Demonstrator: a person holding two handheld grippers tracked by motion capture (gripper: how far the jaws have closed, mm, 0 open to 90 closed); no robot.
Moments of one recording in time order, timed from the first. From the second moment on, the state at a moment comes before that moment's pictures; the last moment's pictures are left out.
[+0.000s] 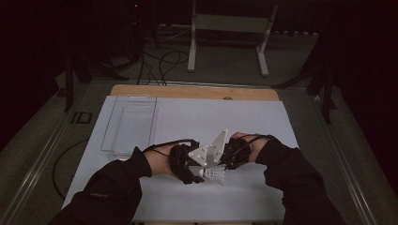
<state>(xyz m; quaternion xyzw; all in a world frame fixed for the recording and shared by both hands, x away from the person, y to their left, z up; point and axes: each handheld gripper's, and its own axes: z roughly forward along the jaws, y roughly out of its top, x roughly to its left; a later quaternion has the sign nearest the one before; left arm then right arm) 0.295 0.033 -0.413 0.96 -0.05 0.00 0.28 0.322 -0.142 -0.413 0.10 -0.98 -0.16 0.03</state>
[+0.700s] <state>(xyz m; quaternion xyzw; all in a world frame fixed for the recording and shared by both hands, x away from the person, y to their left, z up) 0.295 0.033 -0.413 0.96 -0.06 0.00 0.28 0.323 -0.143 -0.409 0.10 -0.98 -0.18 0.02</state>
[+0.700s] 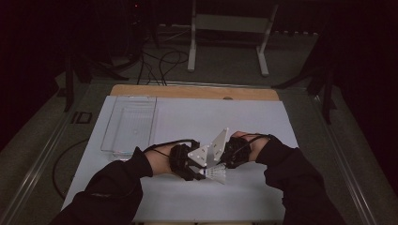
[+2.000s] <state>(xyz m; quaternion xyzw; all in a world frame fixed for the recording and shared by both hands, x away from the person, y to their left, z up) 0.301 0.050 -0.410 0.96 -0.02 -0.02 0.27 0.346 -0.164 -0.429 -0.12 -0.98 -0.17 -0.01</state>
